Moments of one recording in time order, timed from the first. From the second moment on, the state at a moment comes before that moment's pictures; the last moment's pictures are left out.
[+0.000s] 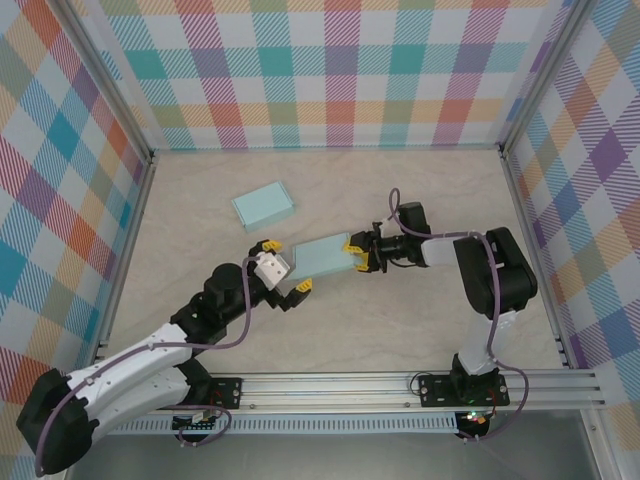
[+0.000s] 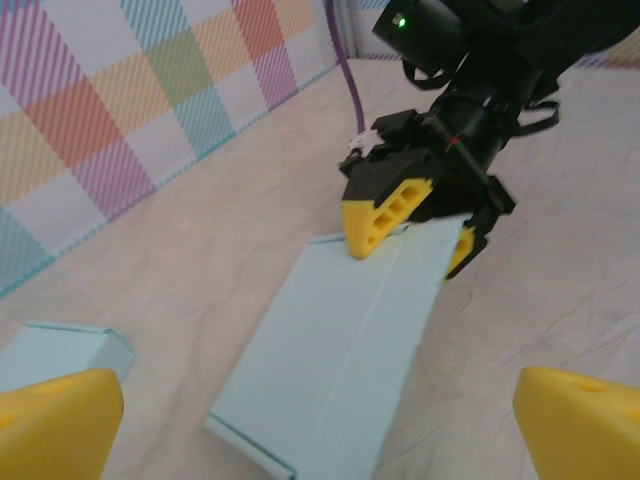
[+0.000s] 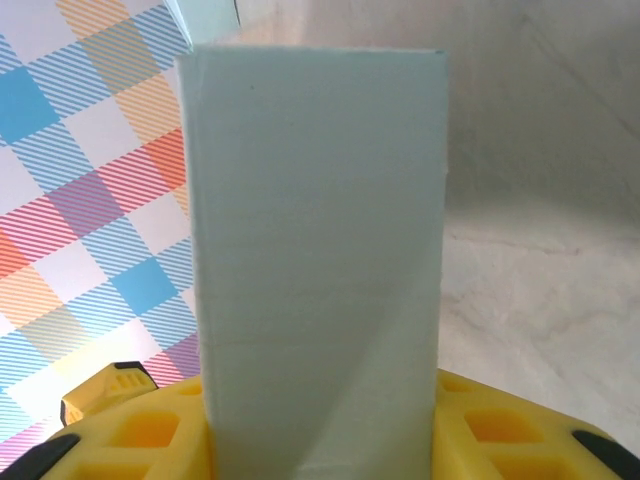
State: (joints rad) left arm -0.75 0.83 0.40 0.18 0.01 0.29; right arm 0.32 1.84 0.84 0.20 -1.10 1.22
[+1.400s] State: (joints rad) left arm -0.87 1.37 0.57 0.13 -0.32 0.67; right arm 0.31 1.79 0.82 0.13 -1.10 1.23
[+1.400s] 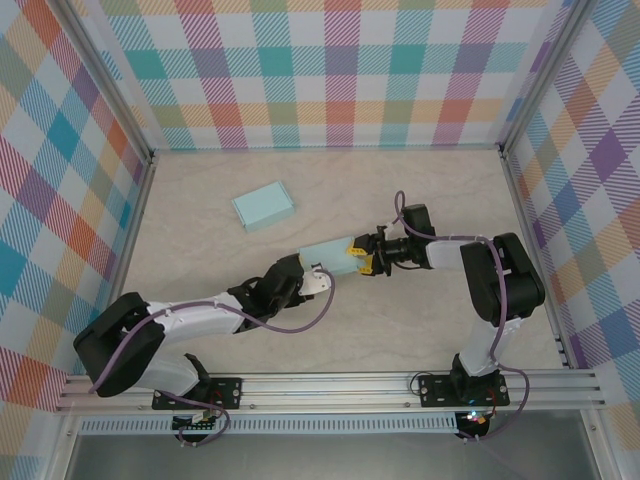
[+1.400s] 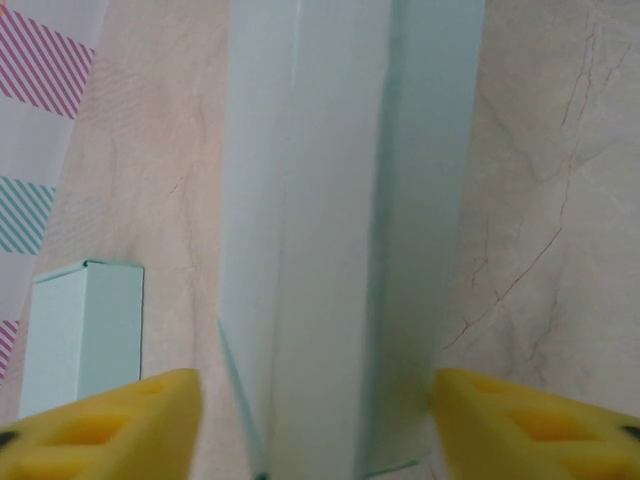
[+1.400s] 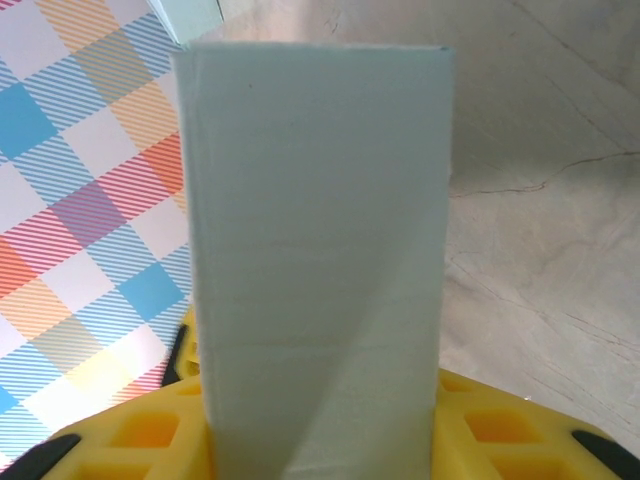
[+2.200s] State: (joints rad) left arm -0.87 1.42 0.57 0.21 -0.41 0.67; right arm 0.31 1.72 0.80 0.10 -1.10 1.25
